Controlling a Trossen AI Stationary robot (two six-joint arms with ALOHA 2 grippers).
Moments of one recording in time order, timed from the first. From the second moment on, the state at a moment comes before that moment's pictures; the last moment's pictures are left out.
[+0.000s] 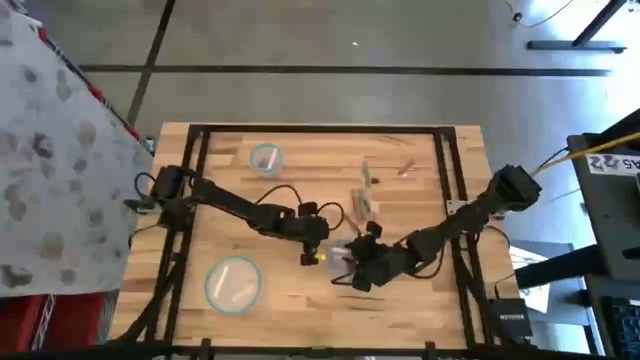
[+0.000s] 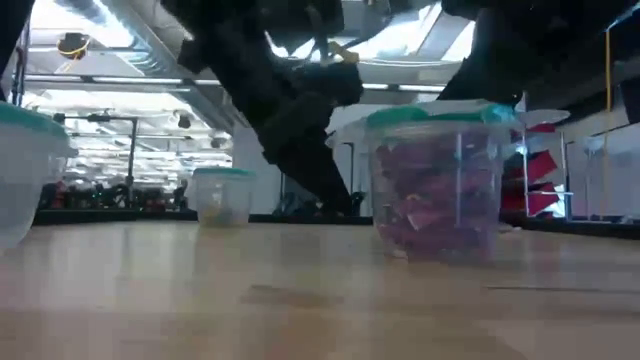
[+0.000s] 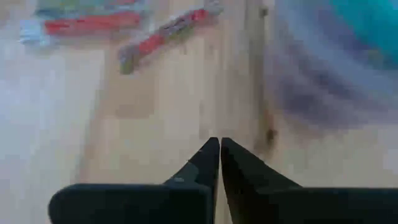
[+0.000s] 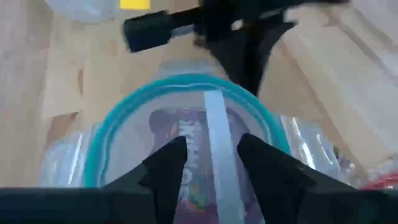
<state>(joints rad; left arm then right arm) -0.17 1.90 1.06 0.02 -0.19 -0.11 0.52 1.61 0.89 -0.20 0.58 0.60</state>
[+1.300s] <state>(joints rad) -0.07 1.93 0.90 0.50 -0.09 0.09 0.50 1.60 0.98 -0.37 0.51 0.65</state>
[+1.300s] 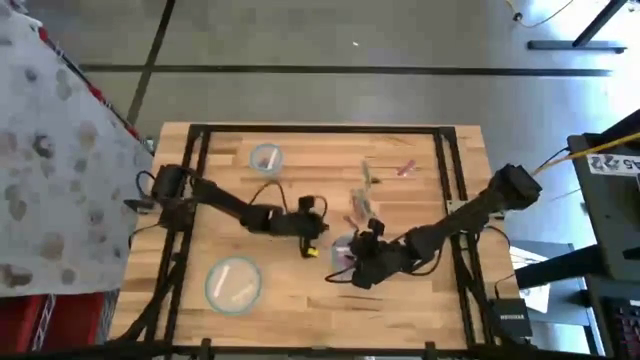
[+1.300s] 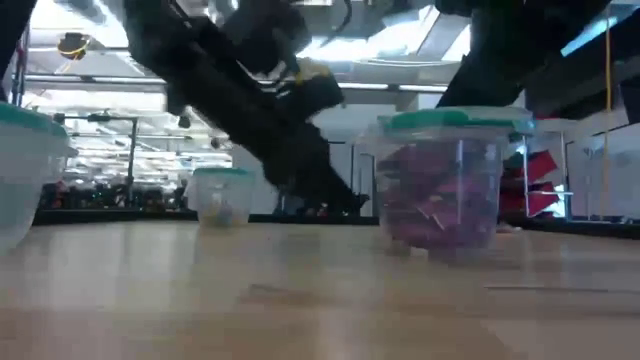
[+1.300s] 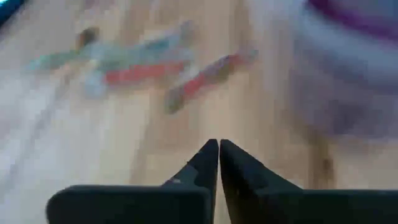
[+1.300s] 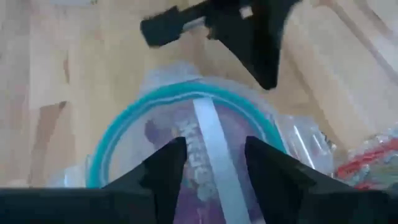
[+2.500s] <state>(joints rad) -0.18 2.06 0.90 0.76 -0.01 -0.02 0.61 1.39 0.98 -0.66 0.63 0.87</state>
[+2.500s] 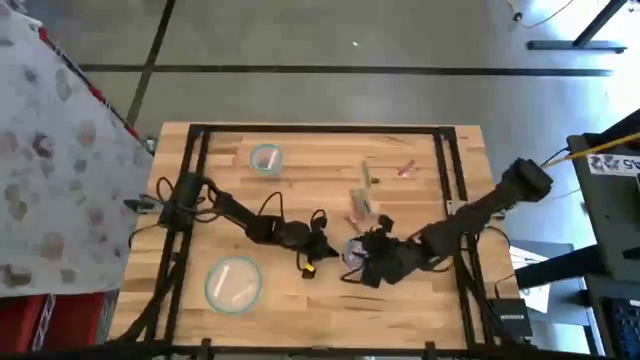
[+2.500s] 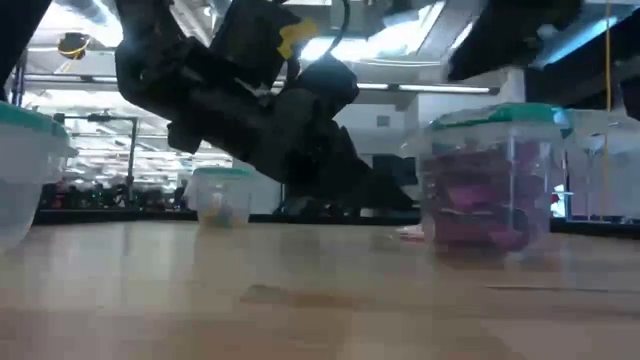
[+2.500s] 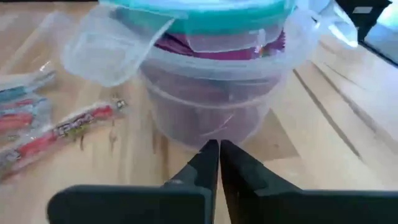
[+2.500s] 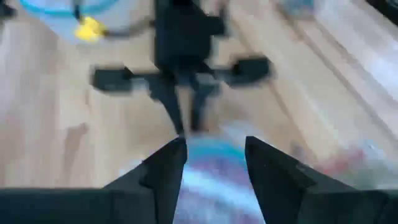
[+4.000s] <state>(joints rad) -0.18 2.06 0.91 0.79 -0.03 -0.05 0.63 1.36 0.96 -0.70 0.49 1.00</state>
